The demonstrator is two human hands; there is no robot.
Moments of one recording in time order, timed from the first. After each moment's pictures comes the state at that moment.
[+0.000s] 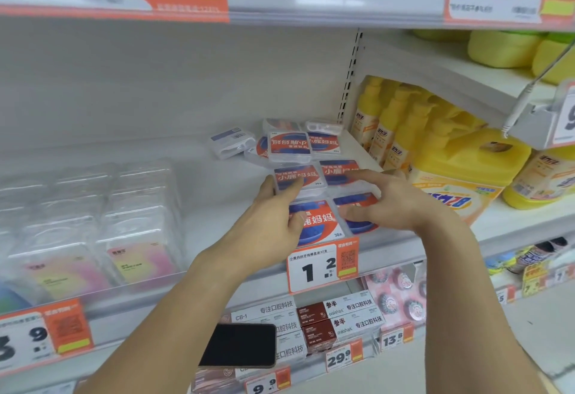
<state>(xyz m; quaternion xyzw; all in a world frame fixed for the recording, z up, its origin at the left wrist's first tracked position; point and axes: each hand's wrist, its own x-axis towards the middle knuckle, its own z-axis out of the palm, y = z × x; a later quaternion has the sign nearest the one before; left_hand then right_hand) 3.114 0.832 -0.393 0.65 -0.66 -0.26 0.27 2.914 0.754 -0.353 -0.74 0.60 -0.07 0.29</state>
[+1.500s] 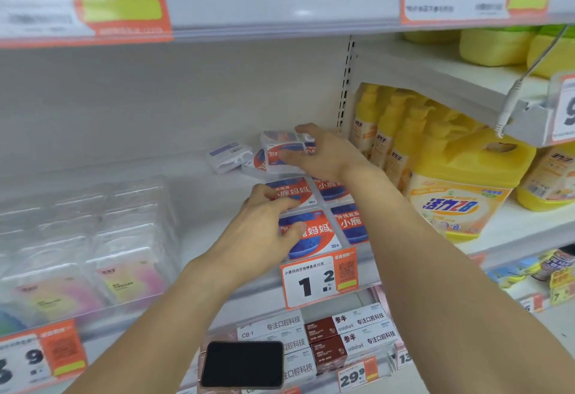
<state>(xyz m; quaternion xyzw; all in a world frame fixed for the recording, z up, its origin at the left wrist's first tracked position) 3.117 0.827 -0.387 0.67 -0.68 -0.17 0.24 2.993 0.691 -0.348 -0.82 0.51 -0.17 0.21</state>
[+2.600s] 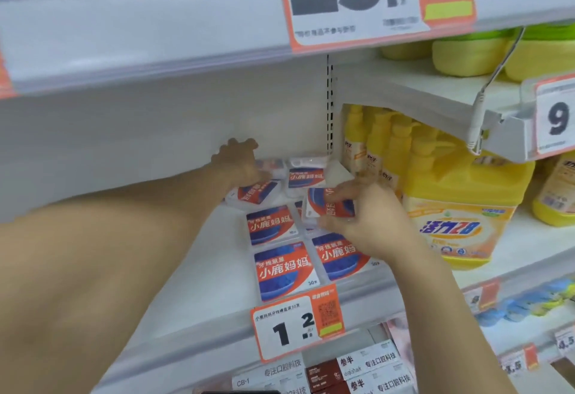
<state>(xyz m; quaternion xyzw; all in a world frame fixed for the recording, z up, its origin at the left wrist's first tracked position) 3.152 0.653 -0.346 0.80 -0.60 -0.04 0.08 2.915 0.725 -0.374 -0.77 0.56 -0.24 0.20</state>
